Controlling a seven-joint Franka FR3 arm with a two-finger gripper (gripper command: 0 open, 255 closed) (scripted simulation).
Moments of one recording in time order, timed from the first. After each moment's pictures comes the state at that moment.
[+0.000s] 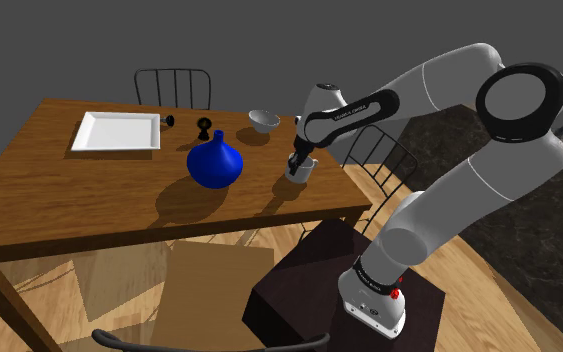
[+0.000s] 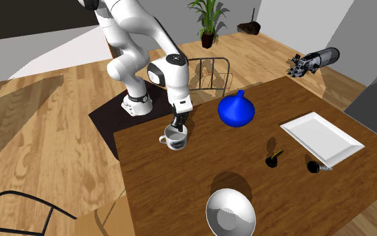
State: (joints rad) arm -0.01 -0.26 -0.23 -2.63 -0.15 2.45 -0.26
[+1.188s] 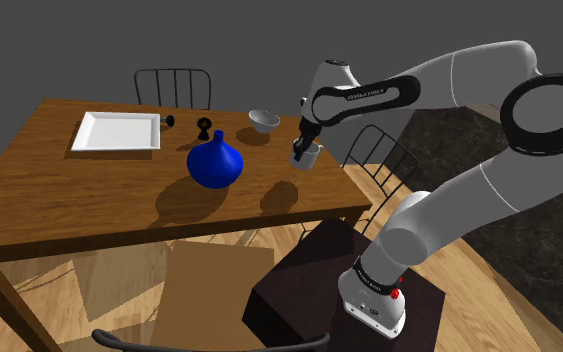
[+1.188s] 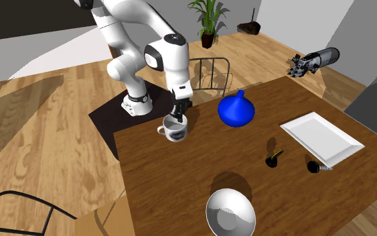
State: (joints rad) arm -0.02 -0.38 -0.21 -2.55 -0.15 2.25 -0.26
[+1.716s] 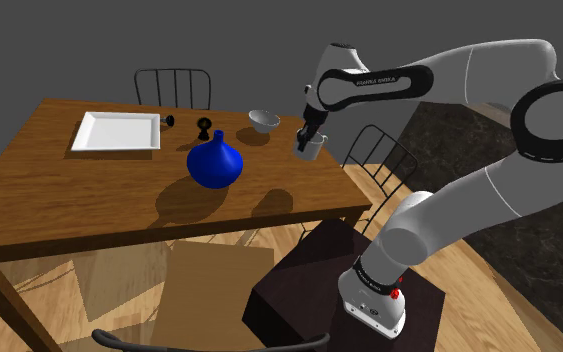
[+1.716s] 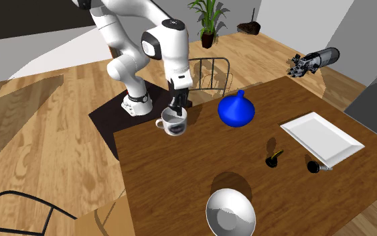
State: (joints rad) arm -0.02 -0.43 -0.20 -2.47 -0.15 2.12 -0.27
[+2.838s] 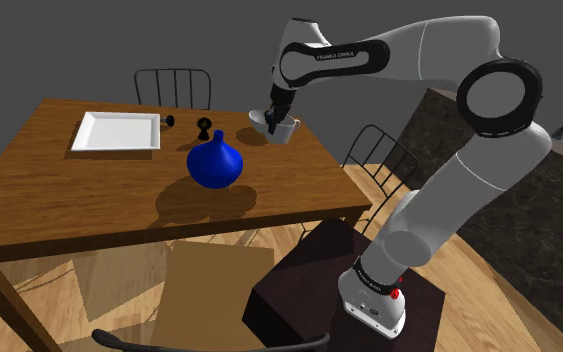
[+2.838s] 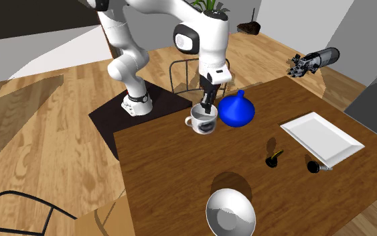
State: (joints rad) arm 0.06 -0.15 -0.13 -2.13 -0.08 2.05 -0.18
